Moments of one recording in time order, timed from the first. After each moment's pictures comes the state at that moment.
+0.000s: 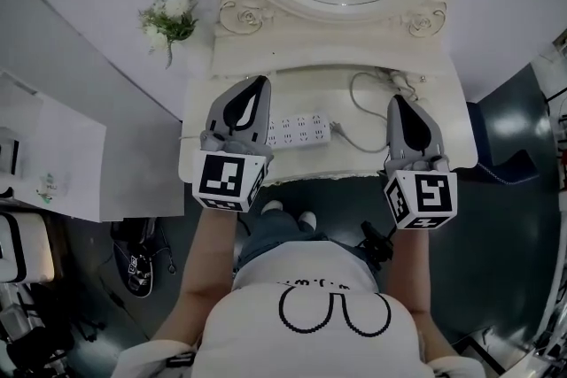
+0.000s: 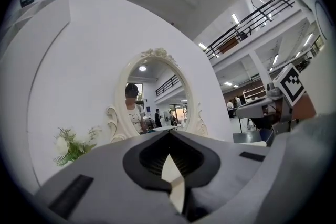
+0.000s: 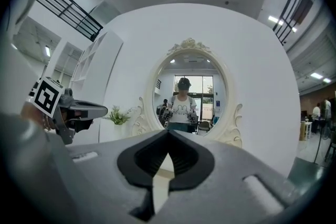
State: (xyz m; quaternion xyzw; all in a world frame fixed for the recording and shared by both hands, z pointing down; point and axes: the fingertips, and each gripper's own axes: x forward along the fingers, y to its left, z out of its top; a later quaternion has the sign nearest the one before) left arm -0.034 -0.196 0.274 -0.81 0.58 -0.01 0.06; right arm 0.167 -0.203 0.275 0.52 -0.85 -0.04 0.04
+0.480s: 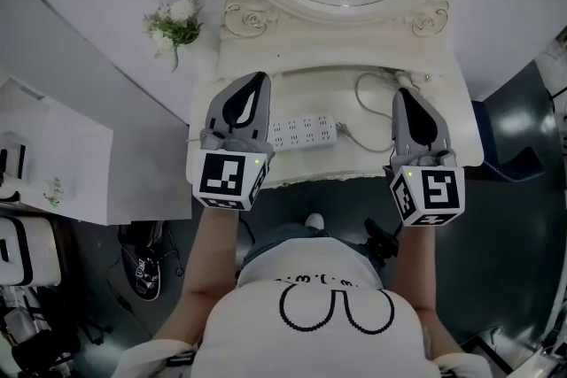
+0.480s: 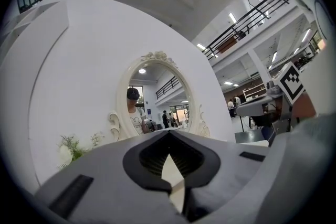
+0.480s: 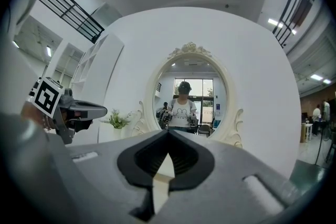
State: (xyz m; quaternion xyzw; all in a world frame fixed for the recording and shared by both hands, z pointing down) left arm -0.042 -0.196 0.258 -0.81 0.58 -0.01 0.08; right arm 0.162 -0.204 0.259 0.52 -0.85 -0.06 0.03
